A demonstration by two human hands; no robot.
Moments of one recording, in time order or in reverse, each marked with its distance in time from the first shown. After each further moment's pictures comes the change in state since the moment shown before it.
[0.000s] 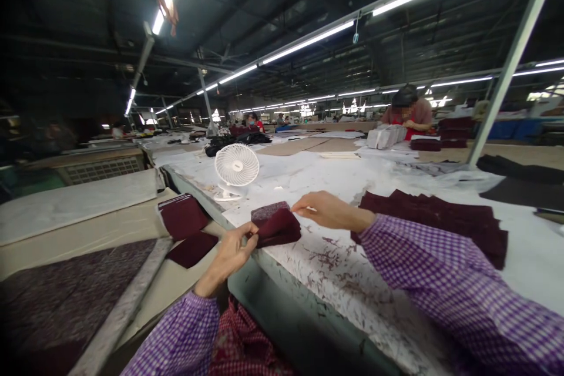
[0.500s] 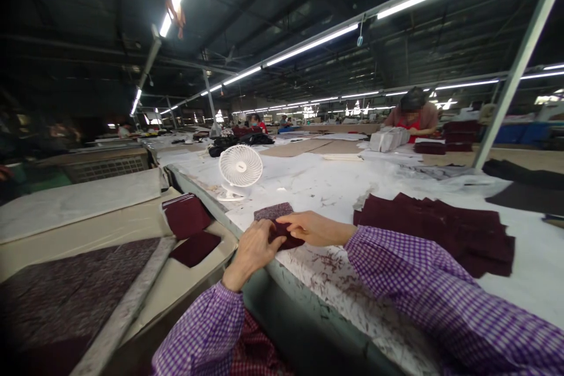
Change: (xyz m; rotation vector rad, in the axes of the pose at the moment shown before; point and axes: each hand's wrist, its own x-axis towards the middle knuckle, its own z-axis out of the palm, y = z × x) left_hand 0.016 0.016 0.038 0.495 0.057 0.055; right_hand 0.010 -0.010 0.041 0.264 -0.133 -0.119
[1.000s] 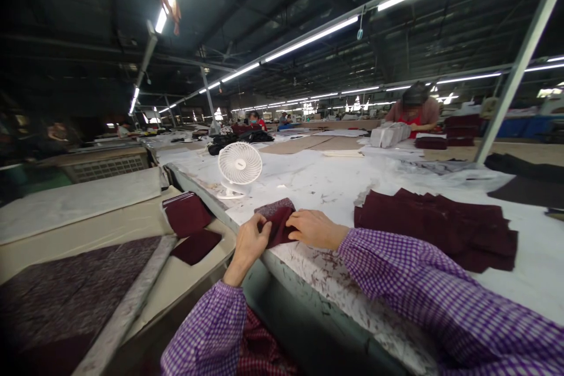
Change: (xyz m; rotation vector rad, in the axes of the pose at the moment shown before) left_hand 0.006 -0.013 0.005 -0.268 0.110 -0.265; right_hand 0.005 0.013 0.021 -0.517 0.085 0.063
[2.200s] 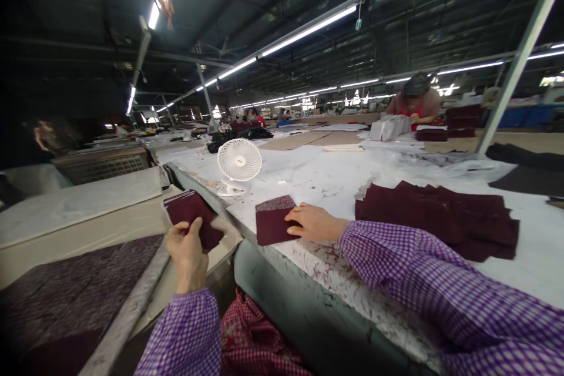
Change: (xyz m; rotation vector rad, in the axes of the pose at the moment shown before) left_hand 0.004 -0.082 -0.049 -0.913 0.872 -0.453; right_hand 0.002 0.009 0.013 0.179 -0.018 0.034
